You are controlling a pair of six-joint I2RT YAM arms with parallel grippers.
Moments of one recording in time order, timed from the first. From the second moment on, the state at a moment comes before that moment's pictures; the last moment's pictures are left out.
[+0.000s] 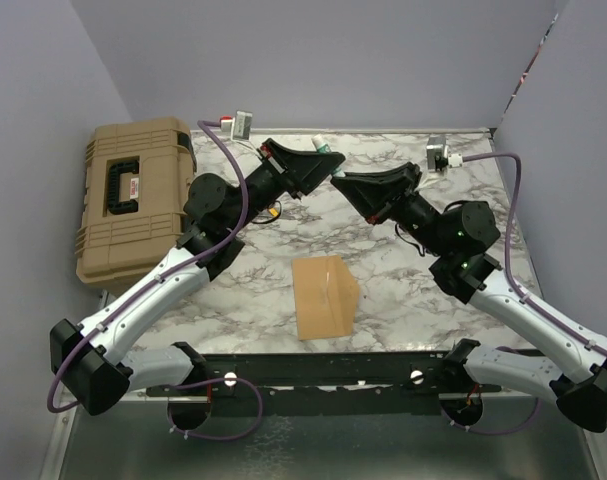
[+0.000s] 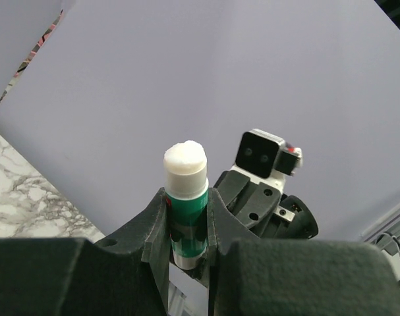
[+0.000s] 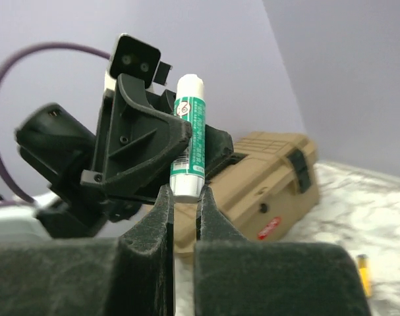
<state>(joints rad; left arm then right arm) -0.70 1.19 1.13 0.51 0.27 -0.98 0.73 1.02 0.95 0.53 -0.20 0.44</state>
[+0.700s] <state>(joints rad) -0.71 1.18 1.08 0.48 0.21 -1.11 0.73 1.00 0.94 0.55 -0.23 0.25</state>
